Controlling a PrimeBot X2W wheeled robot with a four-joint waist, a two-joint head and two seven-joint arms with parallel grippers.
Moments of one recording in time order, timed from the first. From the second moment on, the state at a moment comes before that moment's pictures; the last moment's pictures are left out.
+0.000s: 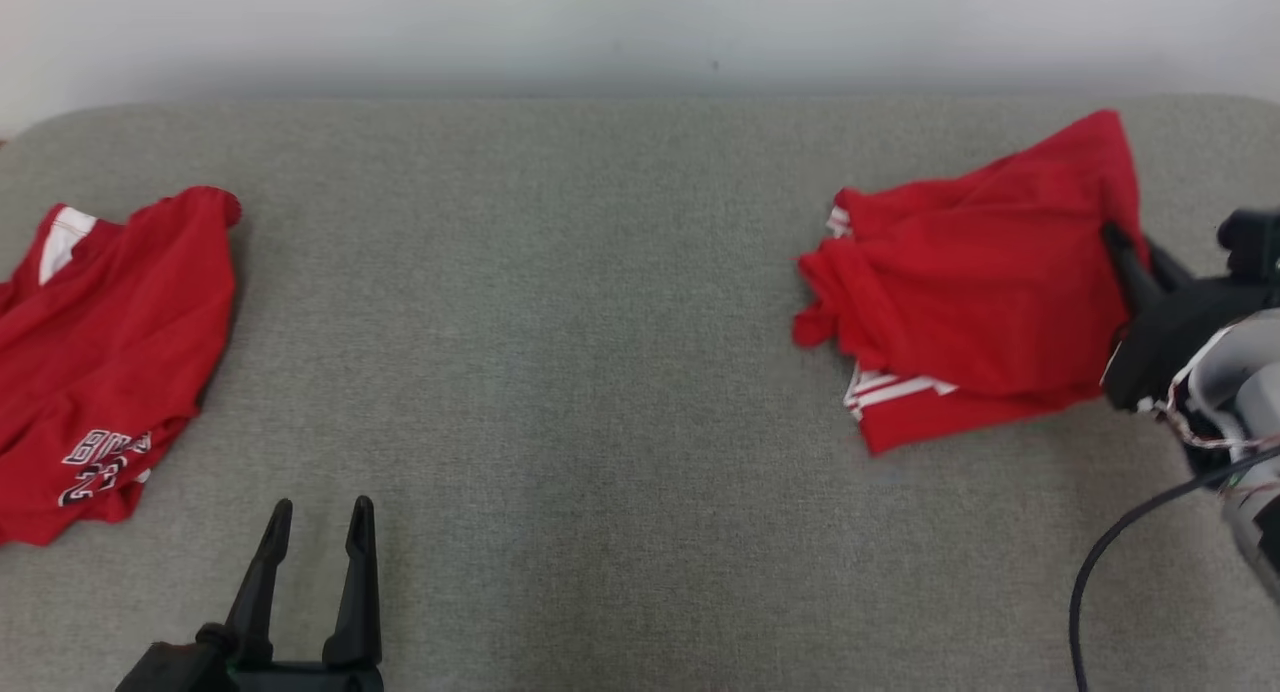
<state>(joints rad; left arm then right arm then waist) -0.07 0.05 -0.01 -0.02 -0.22 -0.06 -0.26 -0.82 -0.56 0.68 0.76 0.70 0.13 -0.11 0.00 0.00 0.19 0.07</state>
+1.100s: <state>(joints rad) -0.12 0.05 0.06 -0.21 -0.11 -0.10 -0.26 -1.21 -0.79 0.89 0.95 0.69 0.13 -0.03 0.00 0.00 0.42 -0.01</state>
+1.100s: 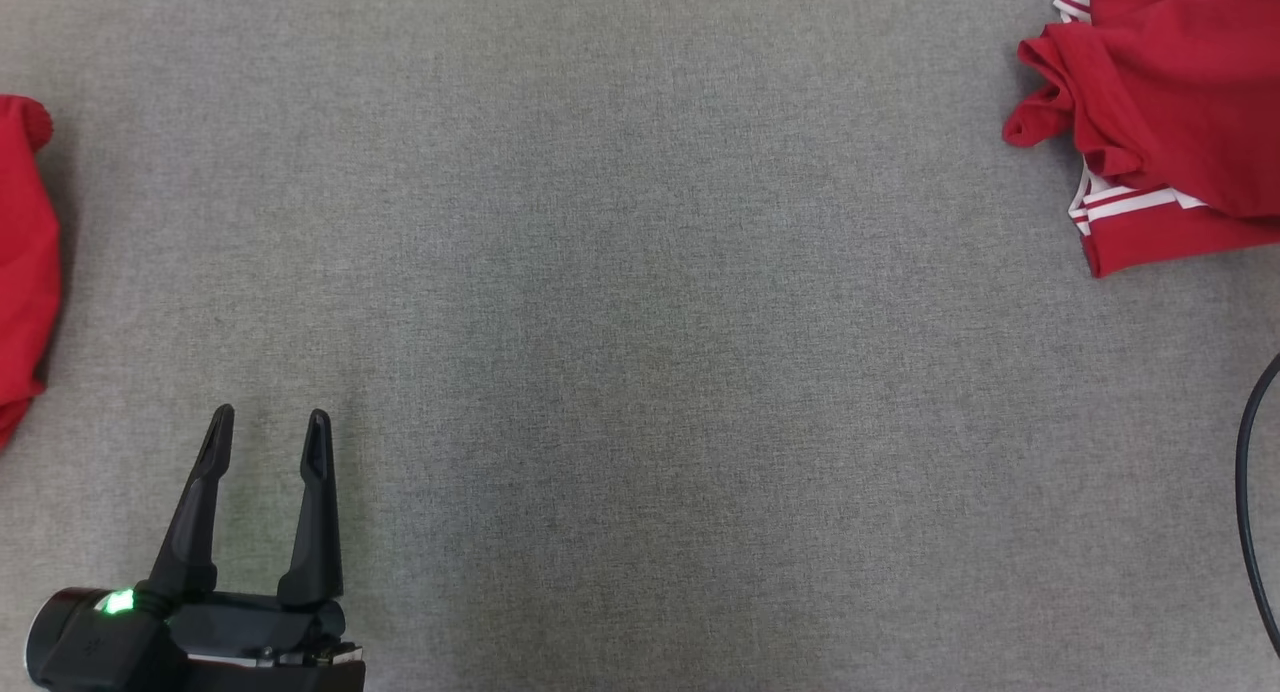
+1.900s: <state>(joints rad) -0.12 0.05 0.05 -0.20 -0.13 -0.08 -0.26 -1.30 -0.73 0.90 1.08 0.67 0.13 -0.19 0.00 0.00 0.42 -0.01</state>
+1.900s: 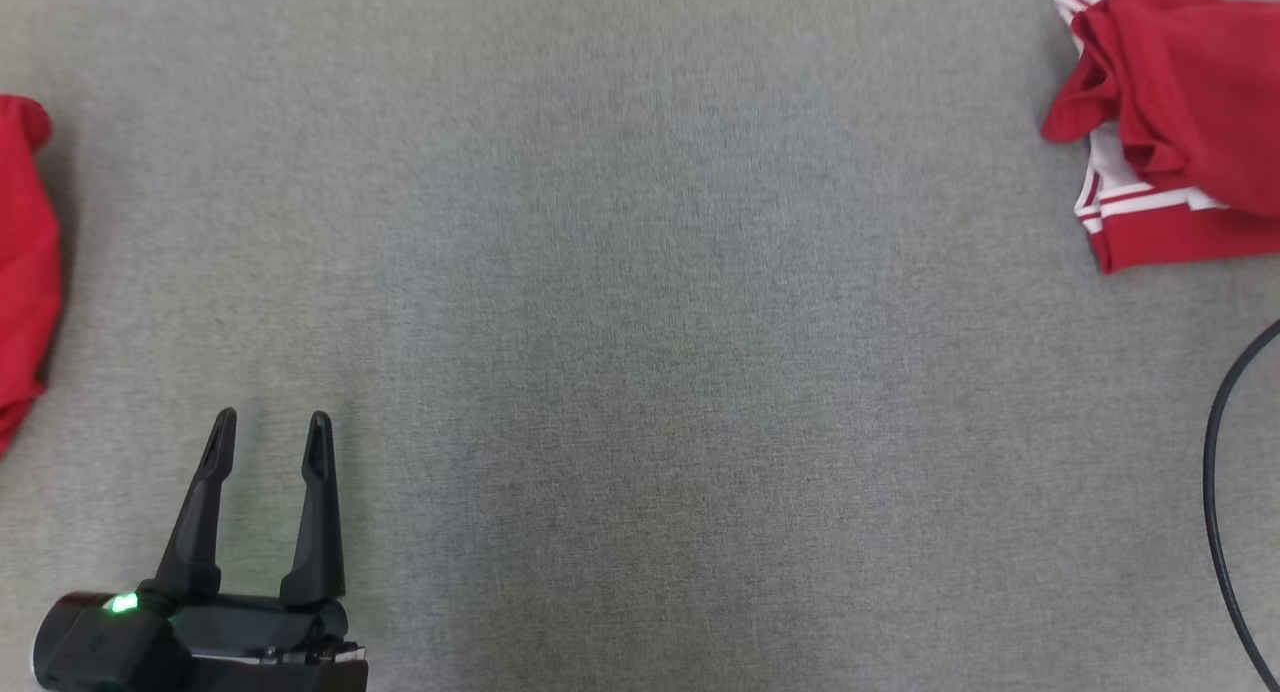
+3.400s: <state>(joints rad) 0.04 0.05 0.05 -0.07 -0.19 -0.02 -0.26 -0.11 -0.23 0.11 0.21 0.27 0.13 -0.26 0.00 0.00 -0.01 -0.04</state>
